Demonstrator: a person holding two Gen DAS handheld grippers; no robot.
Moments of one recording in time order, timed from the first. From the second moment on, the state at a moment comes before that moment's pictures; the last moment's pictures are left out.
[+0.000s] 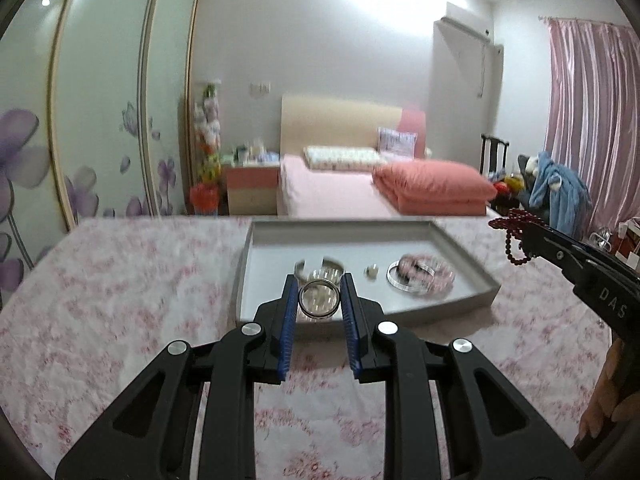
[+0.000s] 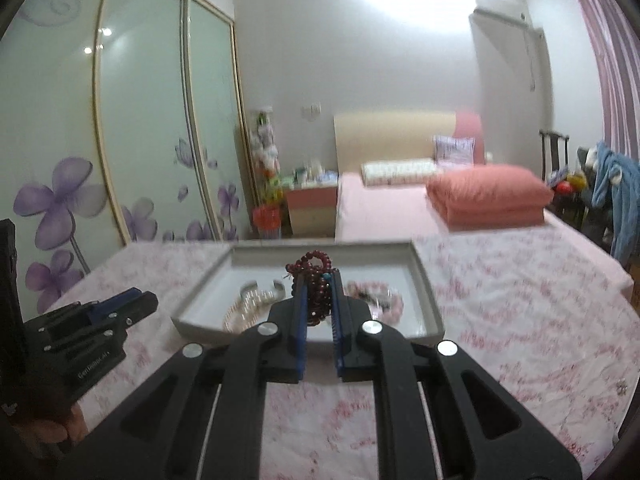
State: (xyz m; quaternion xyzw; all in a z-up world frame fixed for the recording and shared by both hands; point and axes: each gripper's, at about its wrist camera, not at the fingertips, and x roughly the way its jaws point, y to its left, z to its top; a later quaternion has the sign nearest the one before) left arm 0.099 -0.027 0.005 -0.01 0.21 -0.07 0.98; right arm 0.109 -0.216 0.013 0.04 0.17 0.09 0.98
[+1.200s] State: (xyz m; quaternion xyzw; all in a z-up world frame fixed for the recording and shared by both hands) left arm 0.094 -0.040 0.022 0.01 0.15 -0.05 0.99; right arm 0.109 -0.209 0.028 0.02 0.11 0.06 0.99
